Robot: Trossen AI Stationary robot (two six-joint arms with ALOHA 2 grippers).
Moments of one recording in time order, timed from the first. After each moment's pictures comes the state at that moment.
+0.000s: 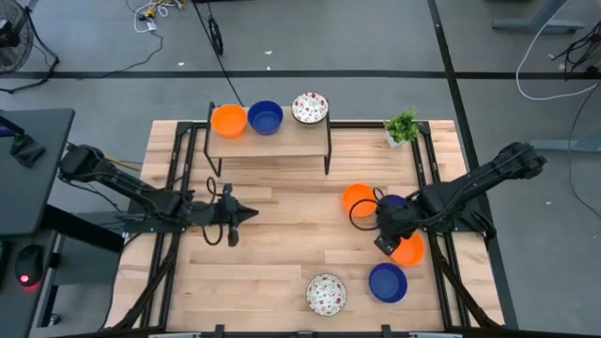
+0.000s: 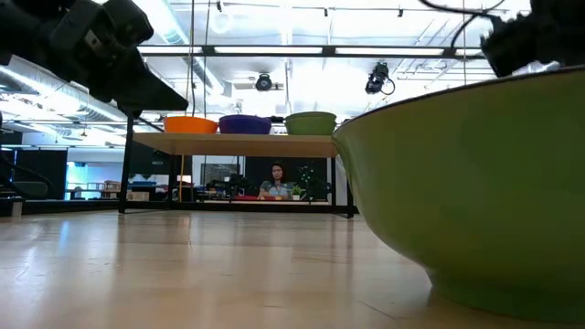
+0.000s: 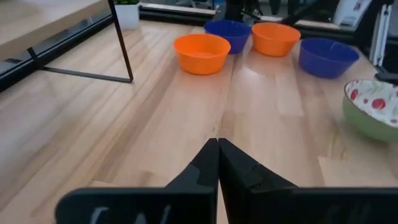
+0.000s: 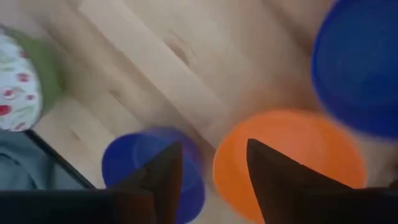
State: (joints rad) left arm -0.37 0.97 0.30 0.30 -0.53 -0.28; right arm 0.41 1.17 0.86 -0.98 -0.12 1.24
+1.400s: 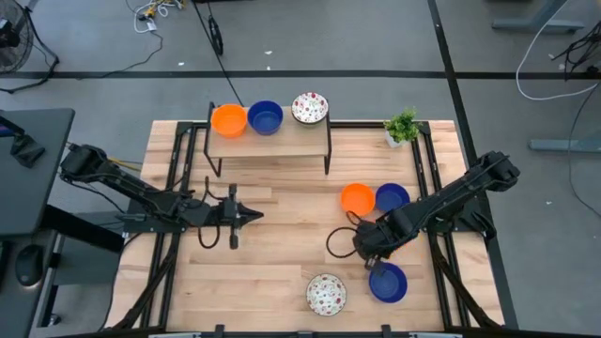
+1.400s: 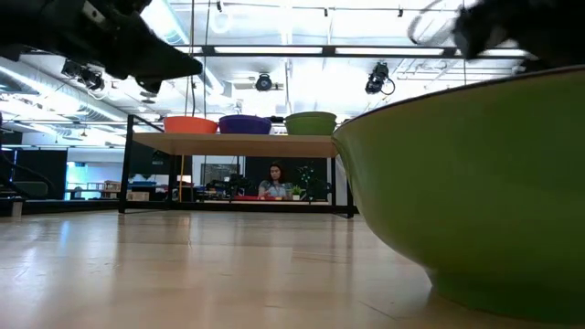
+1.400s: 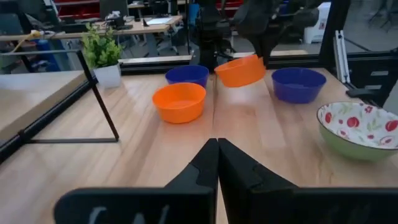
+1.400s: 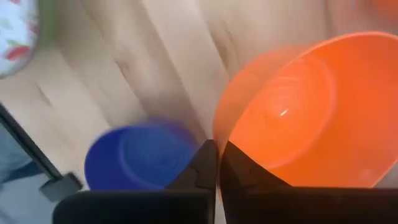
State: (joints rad) left arm -0.37 1.02 0.31 0.53 -0.48 -0.04; right arm 0.46 1.52 1.11 -1.06 -0.11 0.91
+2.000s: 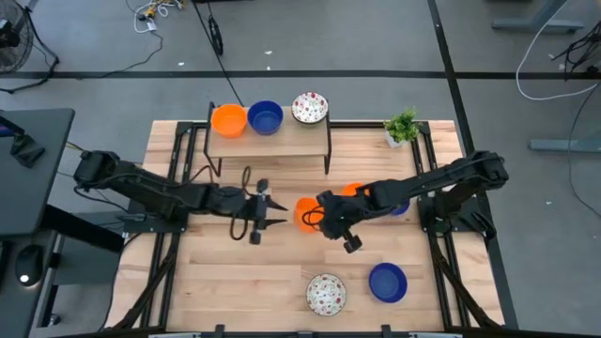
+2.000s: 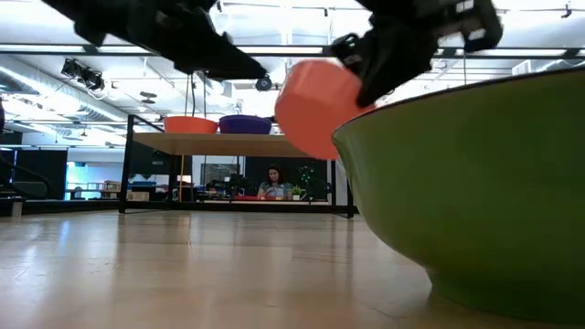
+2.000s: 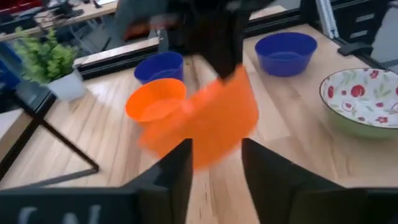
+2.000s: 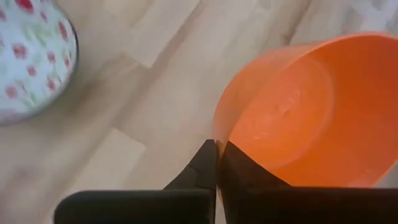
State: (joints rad) left arm -0.17 1.30 0.62 0.34 -0.15 0.17; right arm 0.20 1.60 1.16 -0.53 -0.03 -0.41
